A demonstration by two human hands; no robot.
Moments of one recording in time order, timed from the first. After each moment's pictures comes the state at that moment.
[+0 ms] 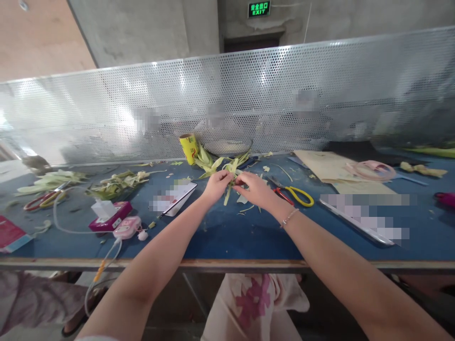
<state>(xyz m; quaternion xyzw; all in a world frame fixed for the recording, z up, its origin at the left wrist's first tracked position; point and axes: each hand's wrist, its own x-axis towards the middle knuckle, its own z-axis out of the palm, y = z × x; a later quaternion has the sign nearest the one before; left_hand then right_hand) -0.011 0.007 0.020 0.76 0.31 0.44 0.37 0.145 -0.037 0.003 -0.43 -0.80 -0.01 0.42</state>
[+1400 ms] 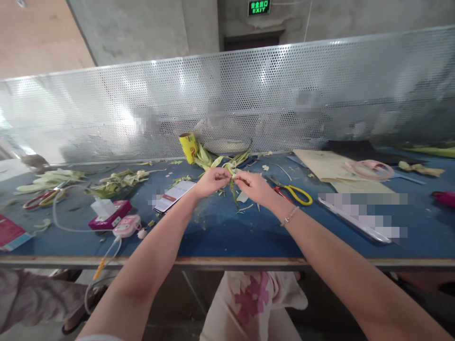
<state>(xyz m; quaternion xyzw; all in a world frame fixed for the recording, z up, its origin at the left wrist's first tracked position) -0.033 0.003 0.046 0.84 0.24 0.33 0.35 0.141 -0.046 0.012 -0.43 -0.78 0.08 0.45</state>
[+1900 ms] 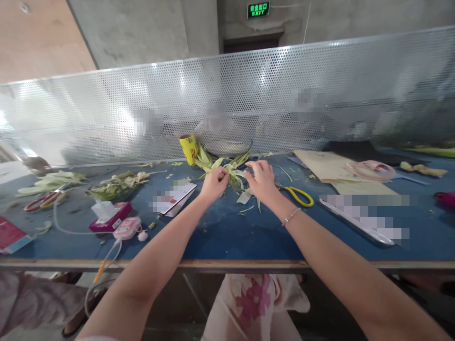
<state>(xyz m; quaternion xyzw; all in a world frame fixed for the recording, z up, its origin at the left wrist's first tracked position) -0.019 0.014 0.020 0.79 0.35 0.46 0.20 0.151 -0.030 0.002 -0.53 -0.65 -0.09 0.54</state>
